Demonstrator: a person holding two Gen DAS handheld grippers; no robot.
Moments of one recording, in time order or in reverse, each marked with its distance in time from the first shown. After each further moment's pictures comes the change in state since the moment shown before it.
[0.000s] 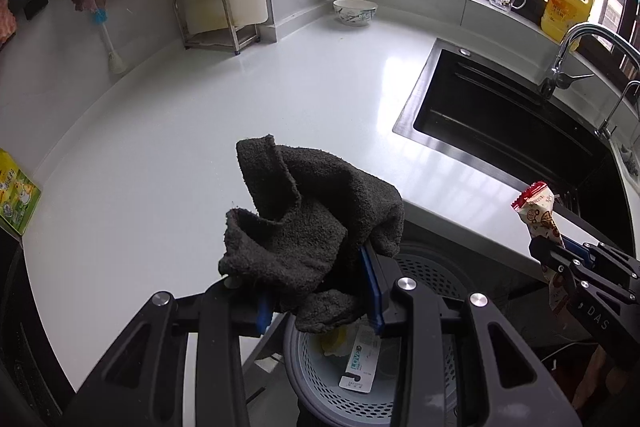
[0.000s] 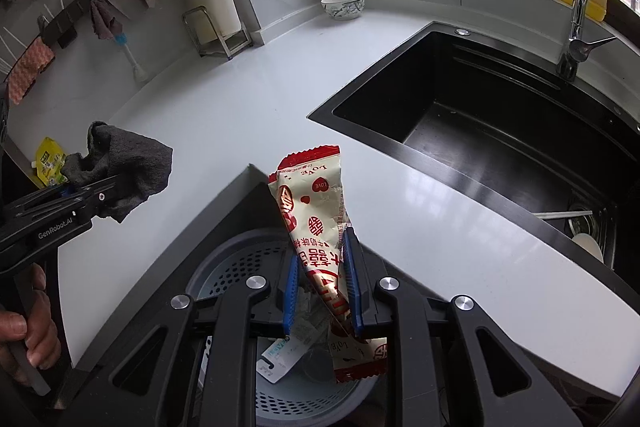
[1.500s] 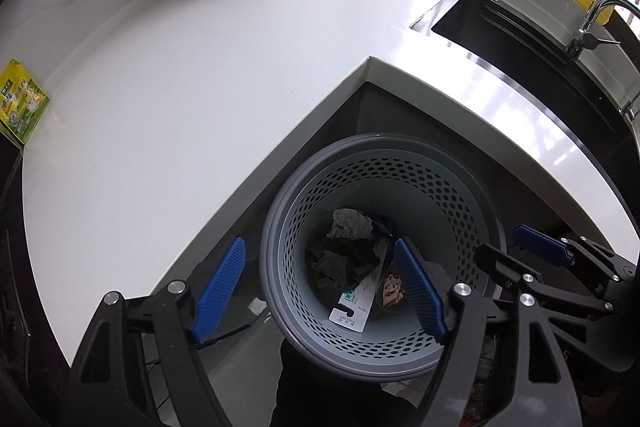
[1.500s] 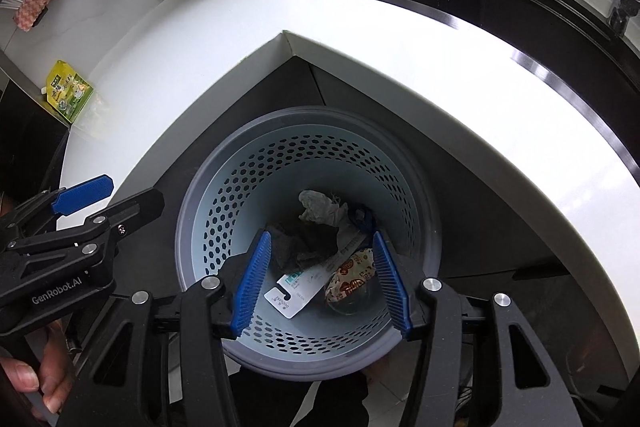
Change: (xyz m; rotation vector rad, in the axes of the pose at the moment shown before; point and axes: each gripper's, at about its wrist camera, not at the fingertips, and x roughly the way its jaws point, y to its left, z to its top) left arm 0.017 -0.015 -0.083 -0.113 0.170 0.066; right arm 0.047 0.016 -0.062 -0.089 0.239 0.086
